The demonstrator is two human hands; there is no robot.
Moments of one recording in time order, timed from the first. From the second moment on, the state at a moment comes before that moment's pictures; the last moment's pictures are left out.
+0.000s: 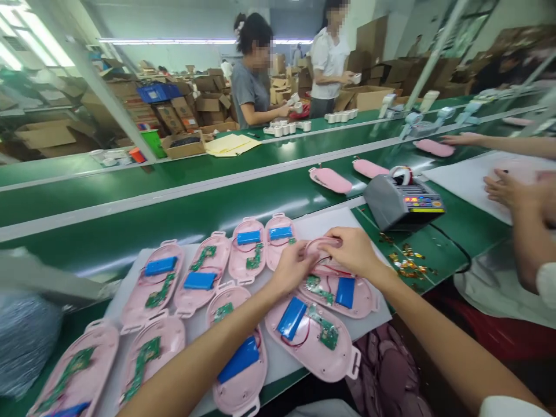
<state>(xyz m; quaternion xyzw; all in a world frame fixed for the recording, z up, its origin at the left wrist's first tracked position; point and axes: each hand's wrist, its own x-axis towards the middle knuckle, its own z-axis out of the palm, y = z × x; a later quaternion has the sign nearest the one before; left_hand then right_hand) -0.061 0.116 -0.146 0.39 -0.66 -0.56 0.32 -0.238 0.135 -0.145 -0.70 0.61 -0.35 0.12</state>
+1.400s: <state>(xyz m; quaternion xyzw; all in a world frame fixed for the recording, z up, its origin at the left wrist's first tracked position) -0.052 0.106 -0.141 0.46 -0.67 -0.55 0.22 -0.396 0.177 -0.197 -0.28 0.51 -0.70 0.41</state>
